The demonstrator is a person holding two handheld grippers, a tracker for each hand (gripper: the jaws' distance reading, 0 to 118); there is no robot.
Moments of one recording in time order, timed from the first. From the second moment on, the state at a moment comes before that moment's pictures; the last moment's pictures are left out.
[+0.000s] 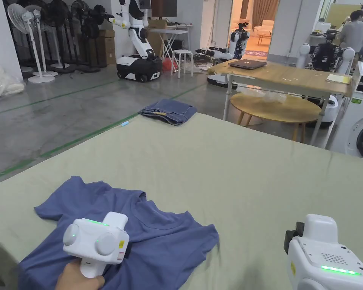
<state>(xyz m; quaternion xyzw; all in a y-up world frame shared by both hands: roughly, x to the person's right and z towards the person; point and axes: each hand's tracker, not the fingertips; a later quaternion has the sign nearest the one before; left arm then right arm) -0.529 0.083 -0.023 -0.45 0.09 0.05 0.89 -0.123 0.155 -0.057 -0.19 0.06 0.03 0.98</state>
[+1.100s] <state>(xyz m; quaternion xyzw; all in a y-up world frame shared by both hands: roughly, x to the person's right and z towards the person) -0.188 0.327 -0.103 -0.19 -0.28 0.02 0.94 0.079 0.219 0.021 -0.11 -0.12 0.00 0.99</state>
